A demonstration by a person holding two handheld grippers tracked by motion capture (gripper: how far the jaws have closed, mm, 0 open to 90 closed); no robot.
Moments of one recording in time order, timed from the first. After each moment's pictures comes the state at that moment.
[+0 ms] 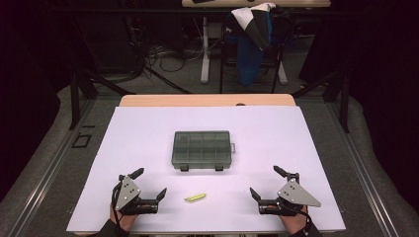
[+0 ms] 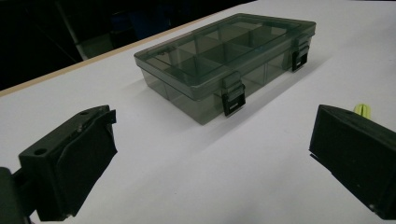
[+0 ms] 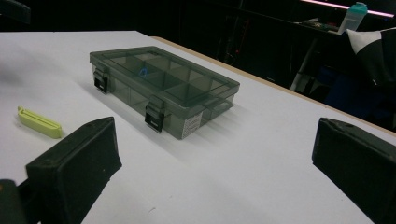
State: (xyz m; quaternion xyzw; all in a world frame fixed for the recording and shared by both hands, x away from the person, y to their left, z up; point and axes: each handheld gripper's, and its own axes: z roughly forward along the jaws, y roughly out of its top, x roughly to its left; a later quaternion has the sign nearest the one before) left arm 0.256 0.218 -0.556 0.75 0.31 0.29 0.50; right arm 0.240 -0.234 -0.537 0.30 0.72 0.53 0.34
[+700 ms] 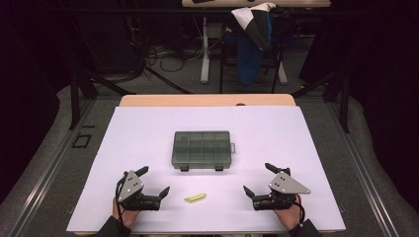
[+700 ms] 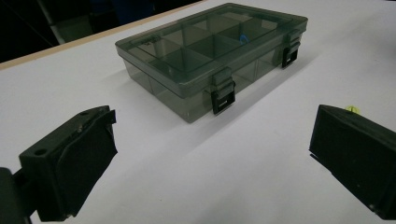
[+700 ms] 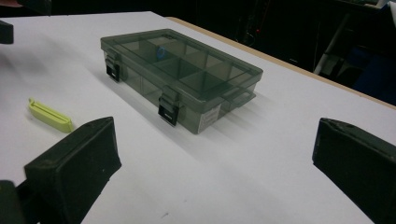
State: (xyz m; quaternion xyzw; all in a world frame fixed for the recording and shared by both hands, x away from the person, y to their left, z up) left arm 0.270 0.213 -0.554 0.77 0.32 0.24 0.49; right arm 0.260 -0.220 -0.535 0.30 0.75 0.51 0.30
